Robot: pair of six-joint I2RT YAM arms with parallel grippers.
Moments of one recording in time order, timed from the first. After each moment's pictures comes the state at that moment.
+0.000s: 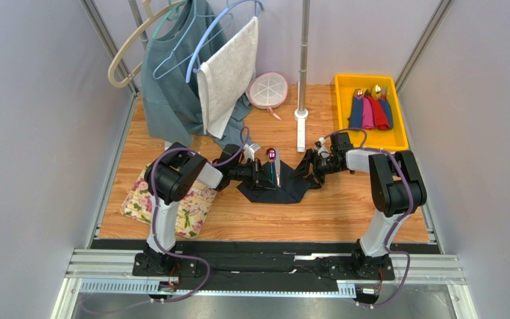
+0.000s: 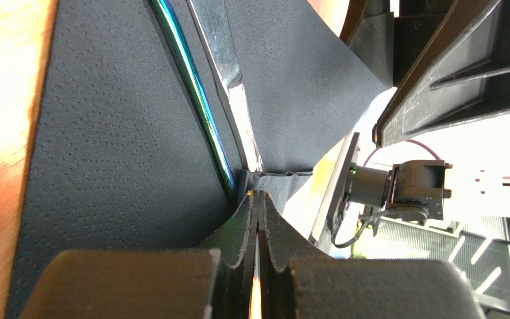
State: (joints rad) left arm -0.58 2.07 0.85 0.66 0.80 -0.91; right arm 0.14 1.81 0.91 -0.28 -0.91 0.61
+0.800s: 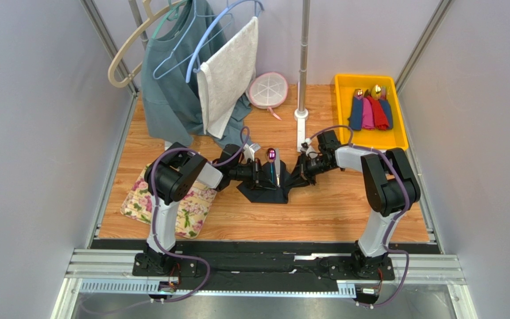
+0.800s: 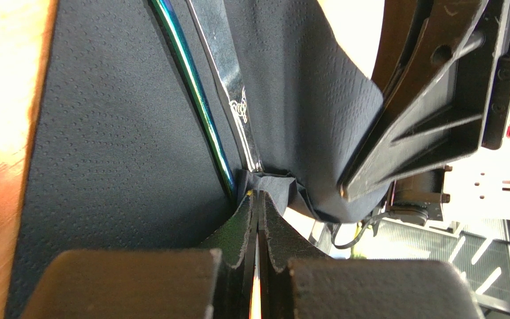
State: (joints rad) left arm -0.58 2.07 0.85 0.66 0.80 -0.91; right arm 0.25 1.83 0.97 -0.37 -0.93 0.59
